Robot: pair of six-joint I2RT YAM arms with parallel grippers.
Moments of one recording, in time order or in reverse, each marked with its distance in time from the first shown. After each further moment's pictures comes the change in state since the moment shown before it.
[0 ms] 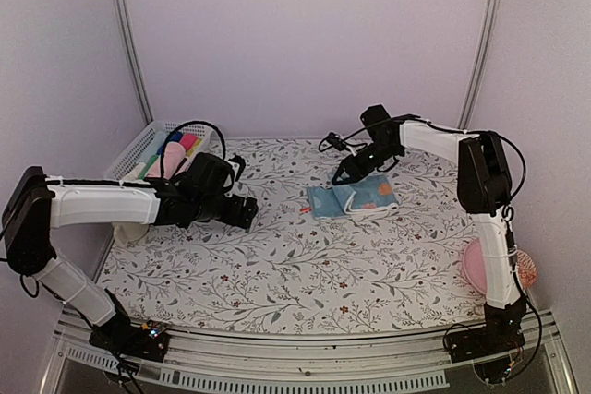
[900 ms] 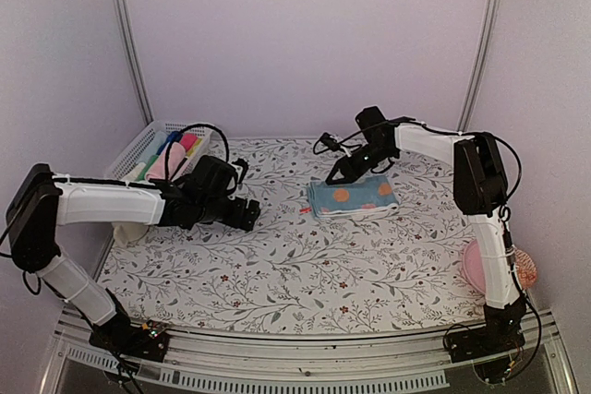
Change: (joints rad) left arm -0.004 0.031 0.000 0.017 0.006 -0.004; right arm 0.020 0.029 0.018 0.040 -0.049 -0.018
